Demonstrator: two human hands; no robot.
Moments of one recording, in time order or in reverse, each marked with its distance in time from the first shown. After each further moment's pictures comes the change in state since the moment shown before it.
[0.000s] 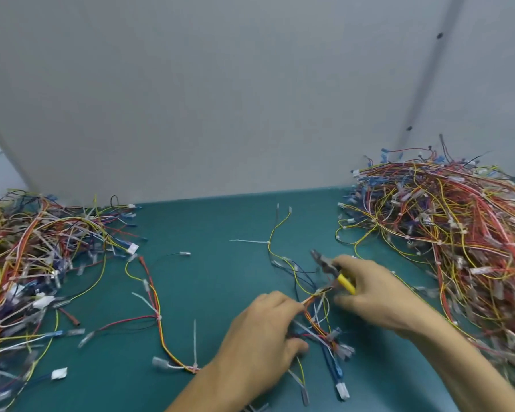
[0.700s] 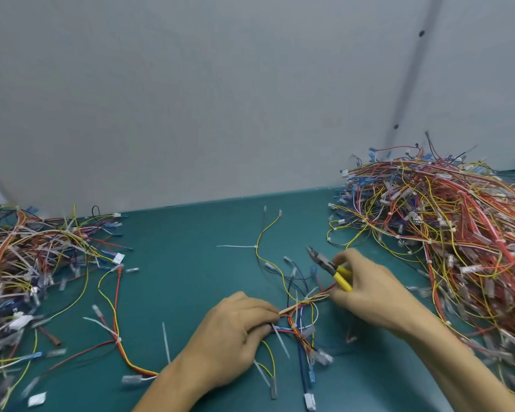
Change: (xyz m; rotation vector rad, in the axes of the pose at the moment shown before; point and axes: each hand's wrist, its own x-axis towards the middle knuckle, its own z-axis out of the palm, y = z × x) left_hand 0.006 -0.043 -0.005 -0.064 0.021 0.180; right_hand 0.004 0.010 0.000 0.058 0.093 0.140
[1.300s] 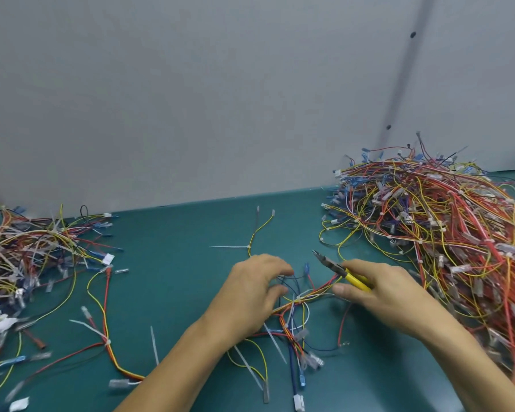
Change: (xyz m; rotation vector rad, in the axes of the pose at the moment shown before) left_hand 0.060 0.018 0.001 -0.049 0.118 -0.064; right_hand -0.011 0.019 -0.022 -0.080 -0.020 -0.020
